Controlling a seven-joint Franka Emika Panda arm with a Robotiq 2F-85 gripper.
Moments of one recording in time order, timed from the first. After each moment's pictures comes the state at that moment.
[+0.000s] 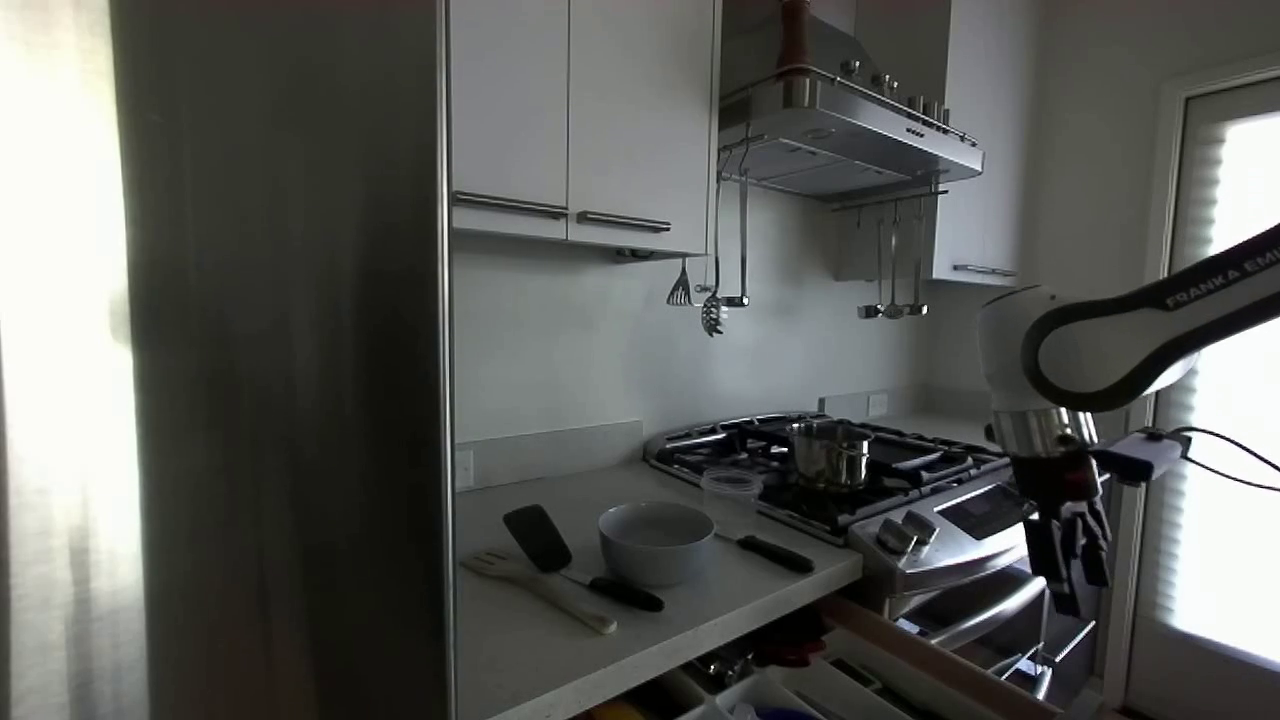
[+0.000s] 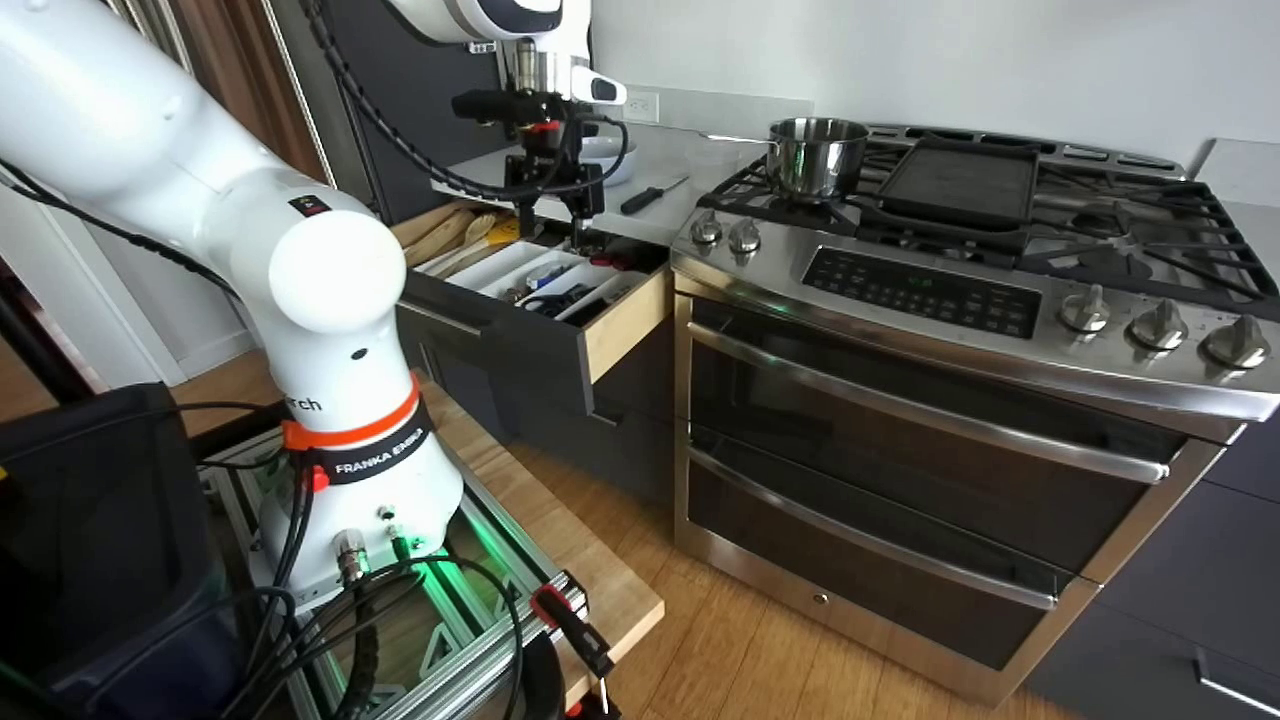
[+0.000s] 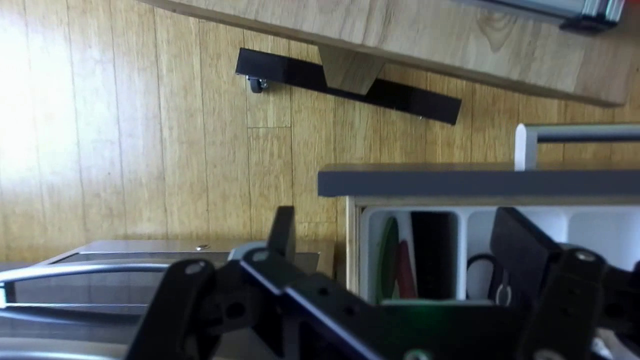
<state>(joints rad) 0.12 -0.57 0.11 -2.71 -0.02 1.91 -0.04</state>
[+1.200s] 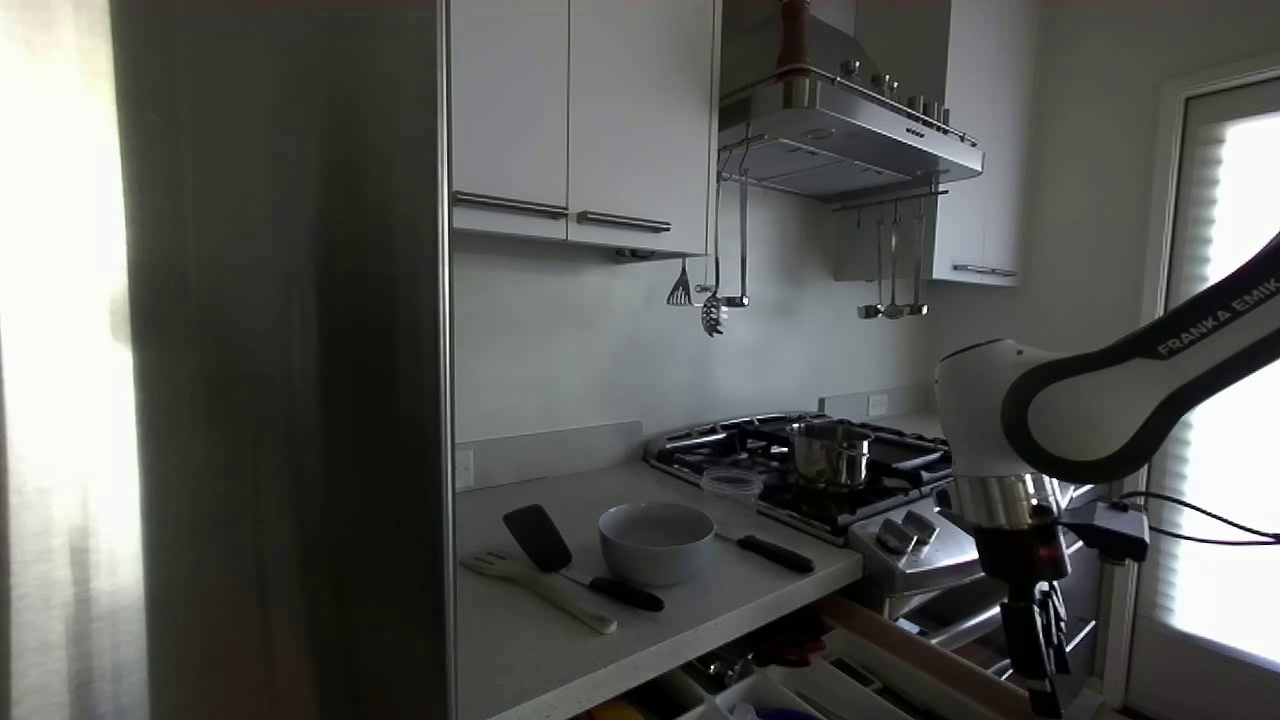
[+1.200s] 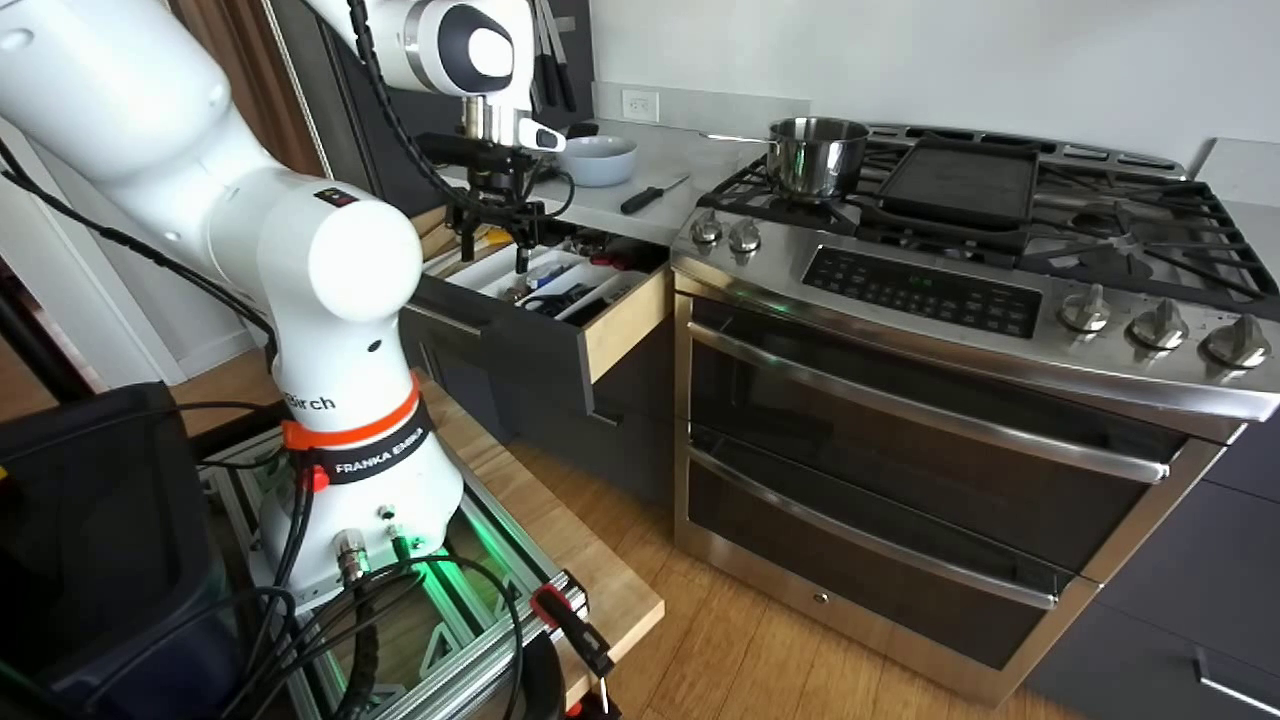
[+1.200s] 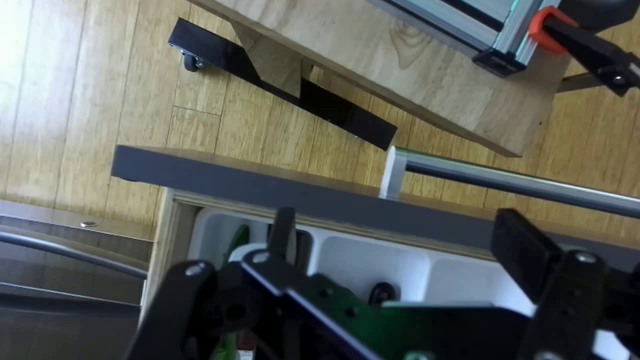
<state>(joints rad) 0.31 -0.44 0.21 -2.76 0.16 2.07 -0.08</state>
